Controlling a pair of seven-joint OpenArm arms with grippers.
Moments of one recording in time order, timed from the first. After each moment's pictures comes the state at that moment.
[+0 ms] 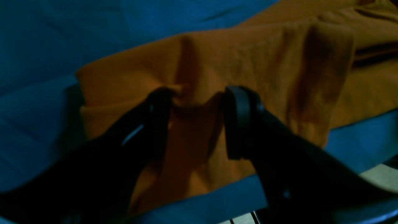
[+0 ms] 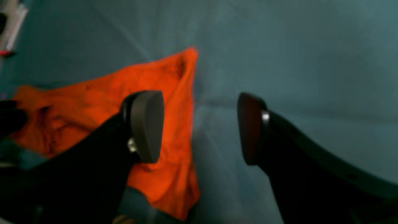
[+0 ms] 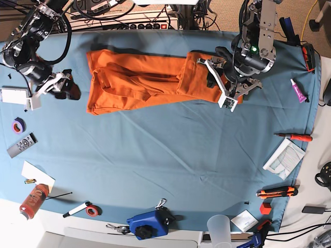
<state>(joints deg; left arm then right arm) 15.1 -7.4 7.4 116.0 -12.4 -9.4 62.4 -9.2 14.5 43.7 99.9 58.2 33.9 -78.3</state>
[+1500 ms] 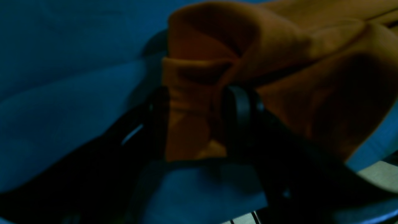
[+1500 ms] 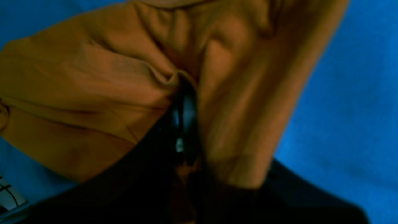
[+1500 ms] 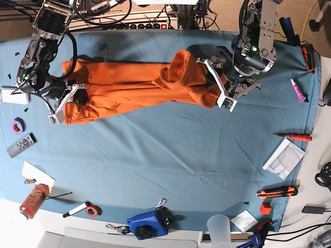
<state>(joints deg) 15.2 -7.4 7.4 116.0 -12.8 -9.6 62.0 0.1 19.7 26.8 85.9 38.4 35.9 -73.3</state>
